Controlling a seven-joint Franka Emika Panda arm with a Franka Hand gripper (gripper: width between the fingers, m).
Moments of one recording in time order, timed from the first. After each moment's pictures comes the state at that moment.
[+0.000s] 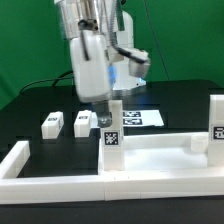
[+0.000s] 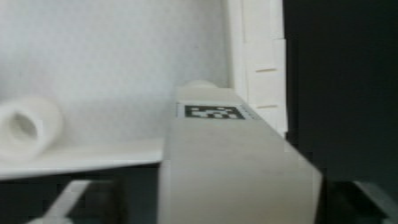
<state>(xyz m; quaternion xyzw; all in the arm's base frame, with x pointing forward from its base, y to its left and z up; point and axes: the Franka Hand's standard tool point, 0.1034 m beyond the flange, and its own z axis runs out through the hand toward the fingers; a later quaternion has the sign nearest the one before) 0.636 -0.054 0.107 -0.75 0.66 -0.01 0.07</state>
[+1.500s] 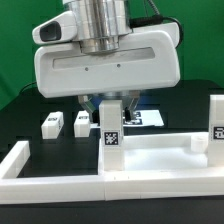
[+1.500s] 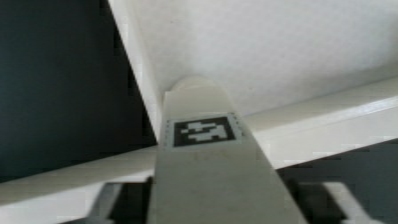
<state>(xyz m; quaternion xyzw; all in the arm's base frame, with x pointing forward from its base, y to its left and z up) 0.633 -0.050 0.102 -0.99 0.15 -0.03 0.04</state>
